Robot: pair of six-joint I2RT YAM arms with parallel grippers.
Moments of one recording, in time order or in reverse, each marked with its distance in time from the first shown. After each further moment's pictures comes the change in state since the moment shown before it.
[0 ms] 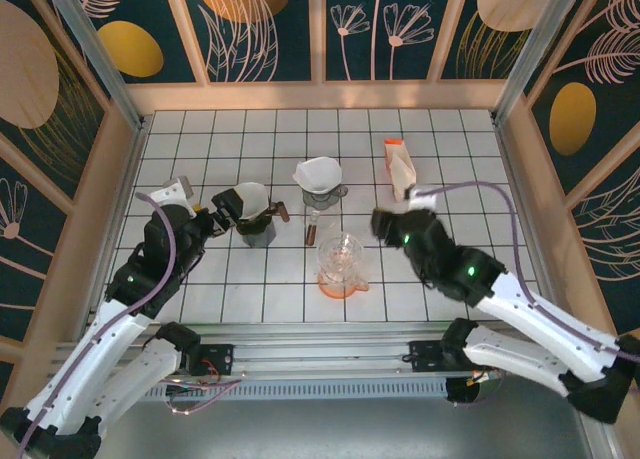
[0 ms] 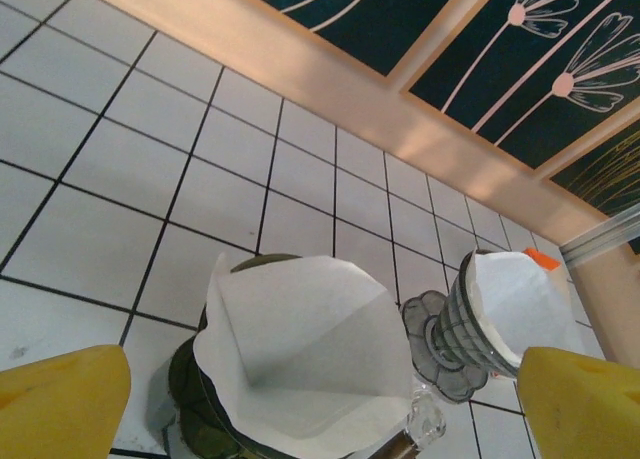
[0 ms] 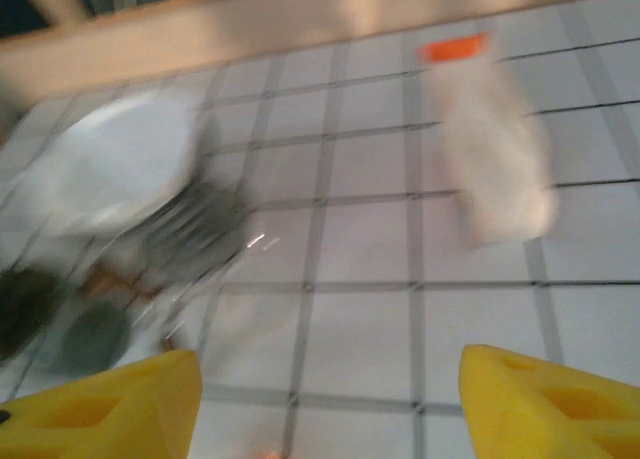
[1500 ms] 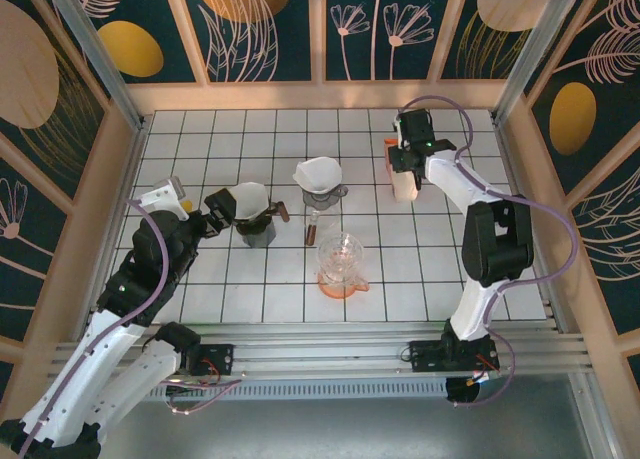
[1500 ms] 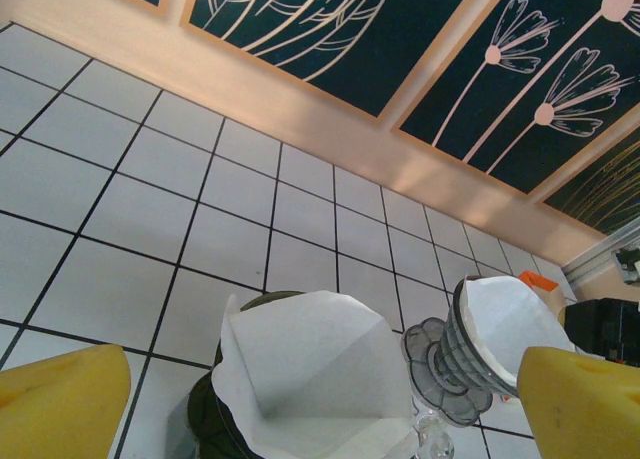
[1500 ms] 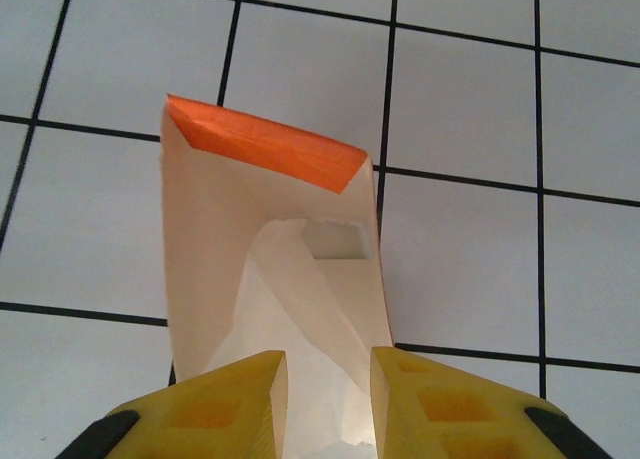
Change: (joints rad) left arm 0.000 -0.055 0.003 0.010 -0.037 0.075; right arm -0.527 0.977 0.607 0.029 -0.314 -0.568
